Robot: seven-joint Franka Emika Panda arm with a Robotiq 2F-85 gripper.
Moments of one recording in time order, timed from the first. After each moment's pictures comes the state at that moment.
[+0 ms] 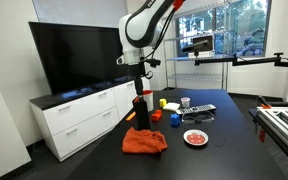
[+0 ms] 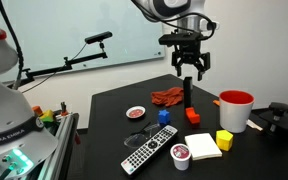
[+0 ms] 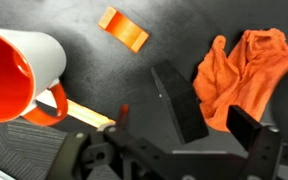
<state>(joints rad) -0.11 0.40 0.00 -1.91 0.01 2.28 -0.50</state>
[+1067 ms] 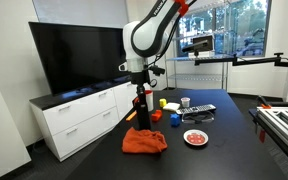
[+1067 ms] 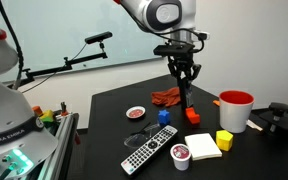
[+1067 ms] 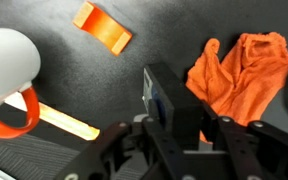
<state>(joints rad) -0.11 0.39 0.03 -2.00 0.01 2.40 -0.50</state>
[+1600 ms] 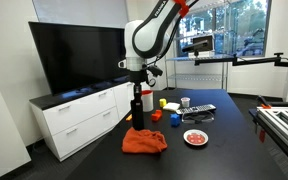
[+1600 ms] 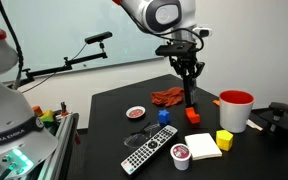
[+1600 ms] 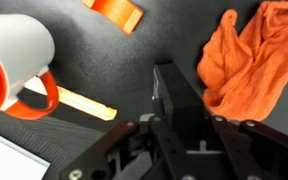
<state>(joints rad) -0.11 0.39 0.02 -2.02 0.01 2.53 -0.44</state>
